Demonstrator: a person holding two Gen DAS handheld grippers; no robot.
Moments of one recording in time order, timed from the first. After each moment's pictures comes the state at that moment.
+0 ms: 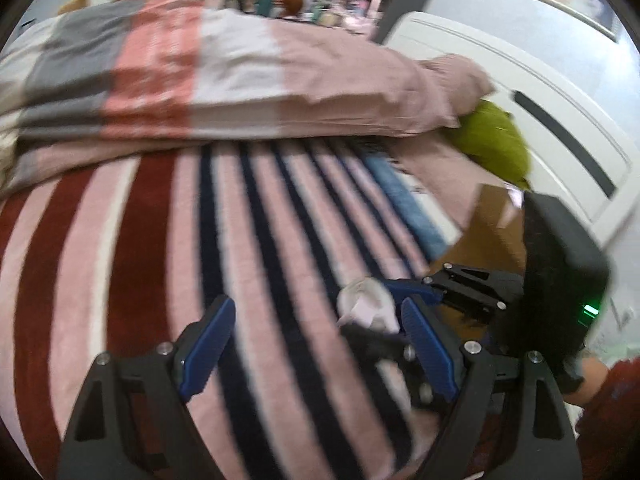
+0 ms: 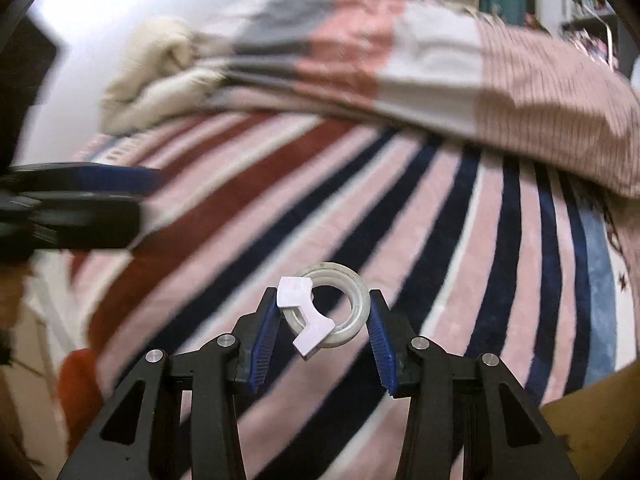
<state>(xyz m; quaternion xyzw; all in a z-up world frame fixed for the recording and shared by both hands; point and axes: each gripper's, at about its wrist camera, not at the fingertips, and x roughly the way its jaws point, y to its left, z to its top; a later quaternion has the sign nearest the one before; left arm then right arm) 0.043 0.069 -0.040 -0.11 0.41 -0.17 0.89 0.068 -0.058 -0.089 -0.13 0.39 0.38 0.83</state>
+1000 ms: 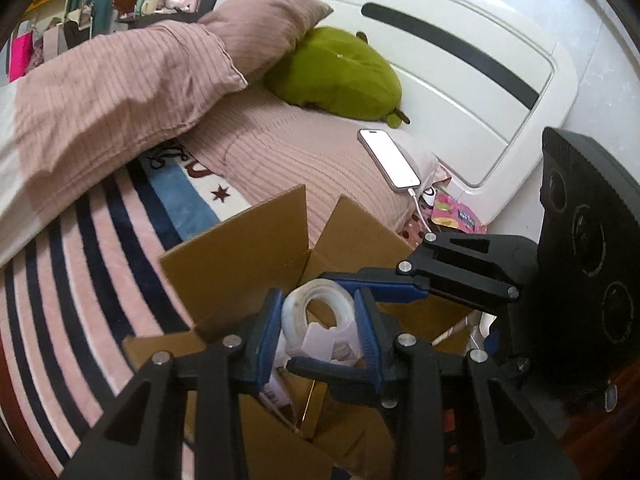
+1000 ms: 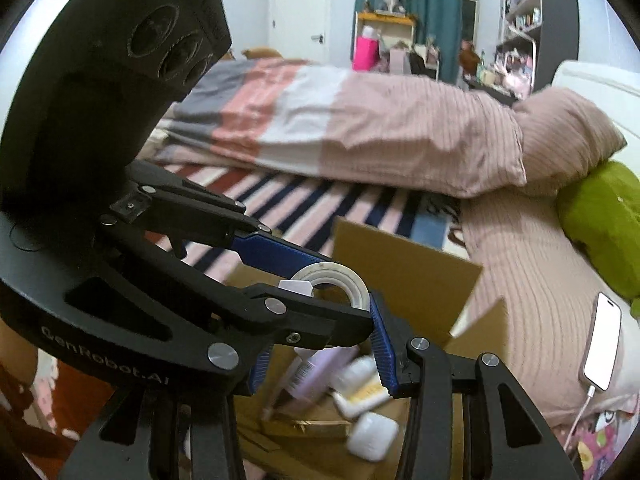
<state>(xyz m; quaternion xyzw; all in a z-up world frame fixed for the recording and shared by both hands) 0.120 -0.205 0.012 0.00 0.43 -0.37 0.82 0.069 -0.271 0.006 -0.13 0.37 0.27 0.88</state>
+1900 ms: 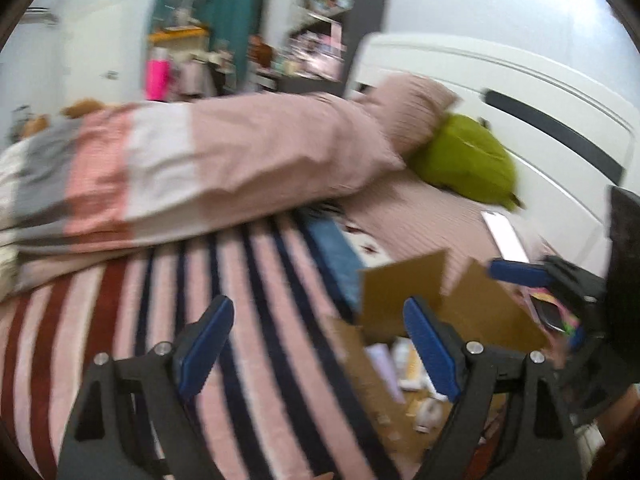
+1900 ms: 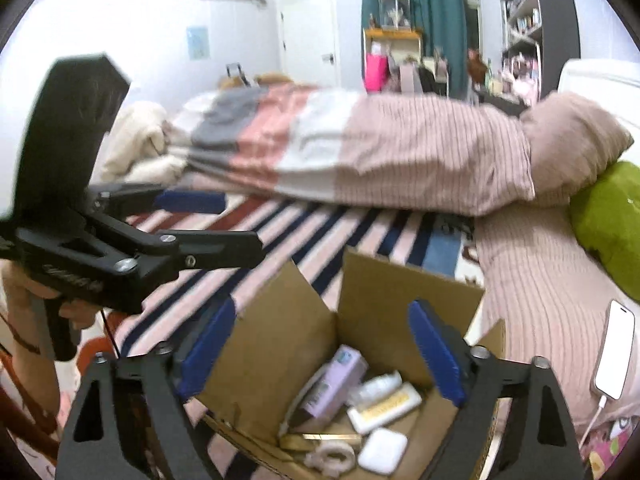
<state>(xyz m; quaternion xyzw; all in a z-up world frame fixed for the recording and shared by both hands) 0.062 -0.097 0.047 -0.03 0.32 -0.10 0.94 0.051 -0.279 0.036 -0.08 0.31 0.32 0.89</state>
